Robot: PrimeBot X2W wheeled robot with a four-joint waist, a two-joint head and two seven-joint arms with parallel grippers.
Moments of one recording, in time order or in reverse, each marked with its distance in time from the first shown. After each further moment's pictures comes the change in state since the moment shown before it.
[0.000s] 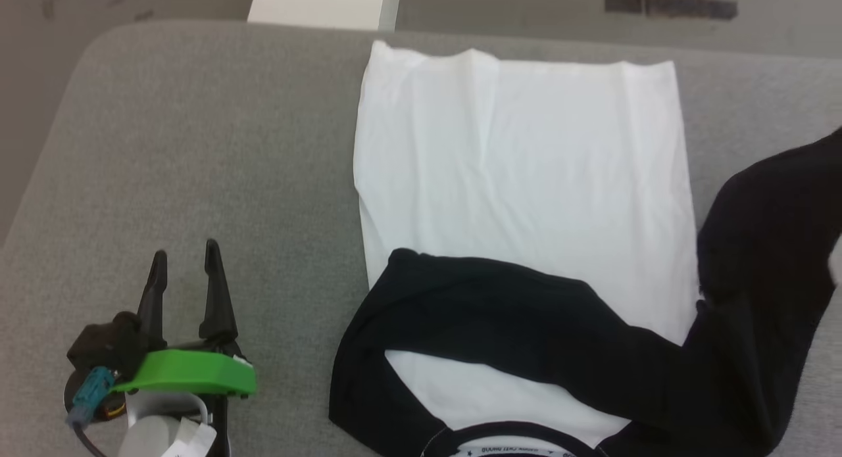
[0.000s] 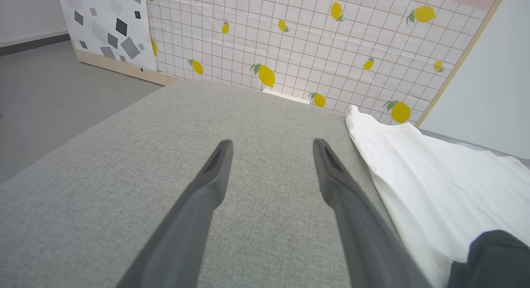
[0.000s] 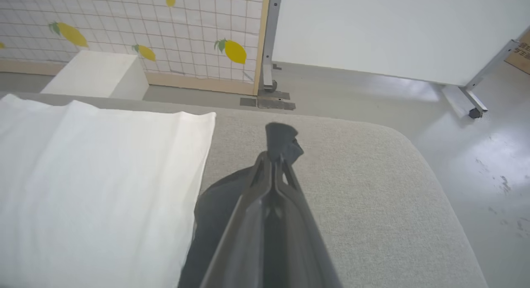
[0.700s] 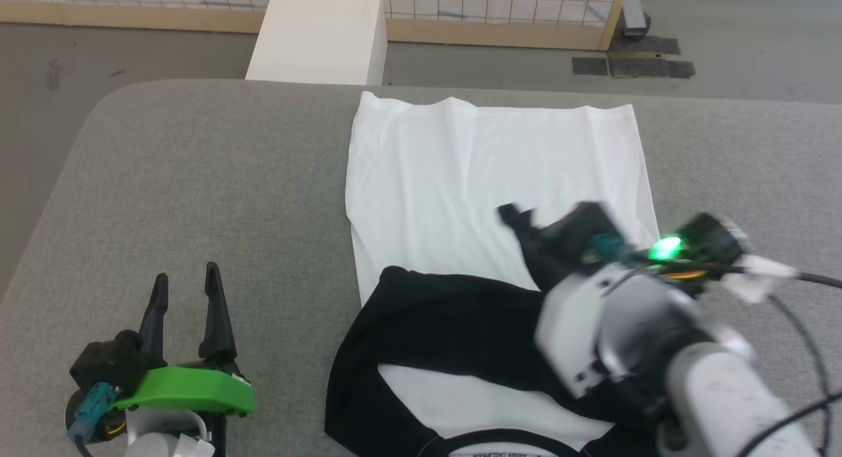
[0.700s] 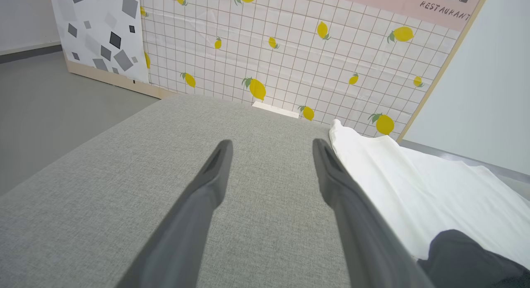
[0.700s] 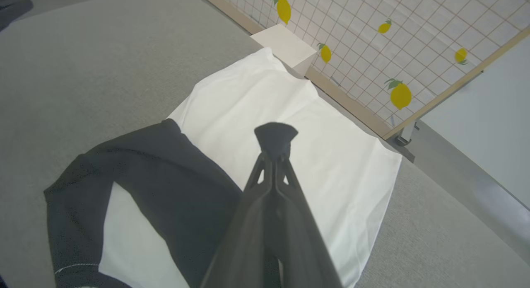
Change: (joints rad) left arm 0.040 0.005 0.006 0.023 -0.006 -0.005 0.000; right arm 0.027 -0.027 0.738 -0.033 0.037 0.000 0.057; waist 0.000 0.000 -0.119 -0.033
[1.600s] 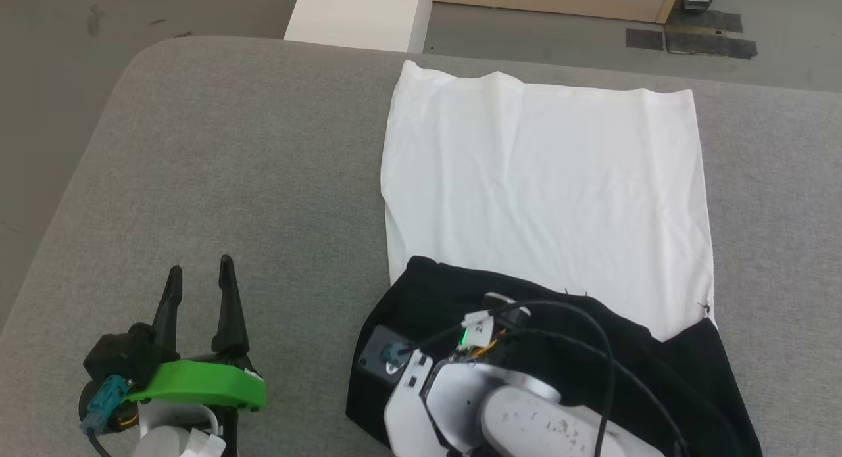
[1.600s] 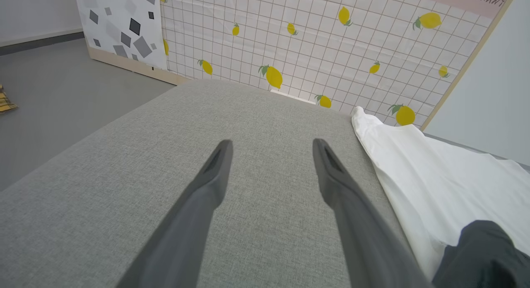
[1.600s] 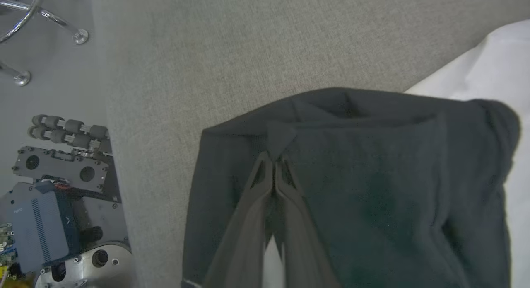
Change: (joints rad) left arm -0.012 -0.004 -0.033 -0.001 -0.006 0.005 0.000; right arm -0.212 0.144 0.527 0.600 0.149 0.000 -0.165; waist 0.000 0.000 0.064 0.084
